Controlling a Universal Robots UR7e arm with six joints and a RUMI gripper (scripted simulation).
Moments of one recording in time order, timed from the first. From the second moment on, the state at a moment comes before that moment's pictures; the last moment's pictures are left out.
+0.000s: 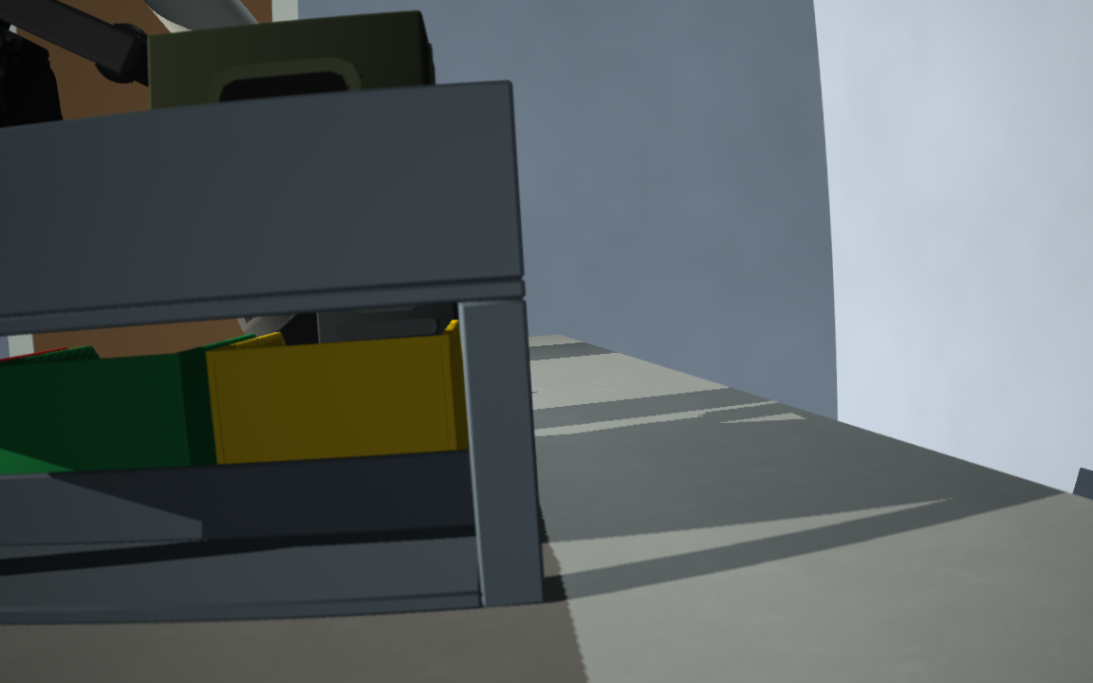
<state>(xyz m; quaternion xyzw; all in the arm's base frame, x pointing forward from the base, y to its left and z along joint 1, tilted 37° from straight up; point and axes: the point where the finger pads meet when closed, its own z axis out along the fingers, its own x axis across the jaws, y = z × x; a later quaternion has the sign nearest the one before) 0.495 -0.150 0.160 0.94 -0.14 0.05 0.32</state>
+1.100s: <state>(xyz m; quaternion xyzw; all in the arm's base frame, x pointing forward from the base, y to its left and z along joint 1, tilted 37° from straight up) 0.495 -0.182 0.119 0.94 -0.14 0.05 0.32</state>
